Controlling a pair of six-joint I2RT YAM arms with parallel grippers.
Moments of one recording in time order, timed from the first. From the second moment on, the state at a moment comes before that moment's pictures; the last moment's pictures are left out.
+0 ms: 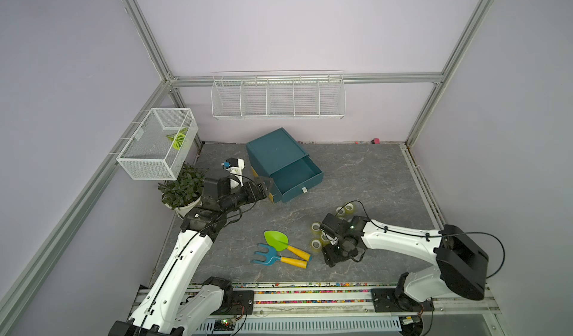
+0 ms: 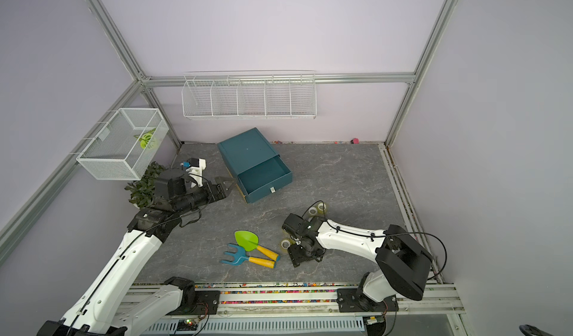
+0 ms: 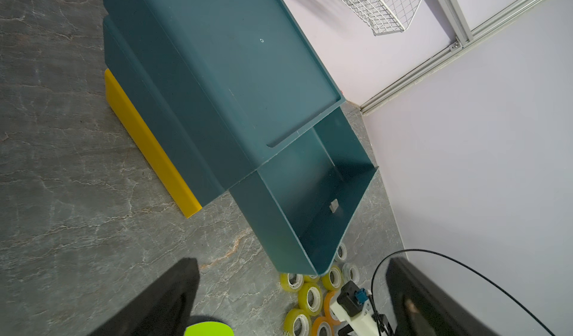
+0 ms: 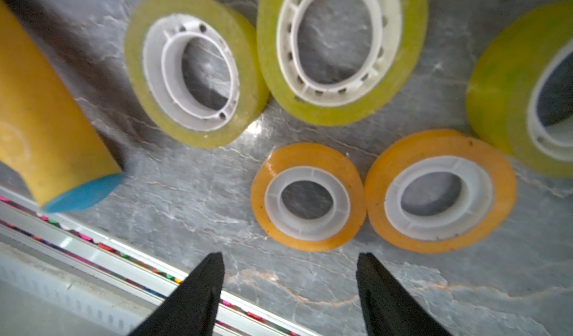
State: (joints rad) left arm -0.29 0.97 0.94 -0.44 0.38 -0.57; right arm 0.96 1.50 0.85 -0.81 -0.12 0.54
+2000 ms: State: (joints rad) left arm -0.29 1.00 0.89 -0.44 0.39 -0.56; right arm 0.85 1.21 1.02 -0.79 0.00 0.53
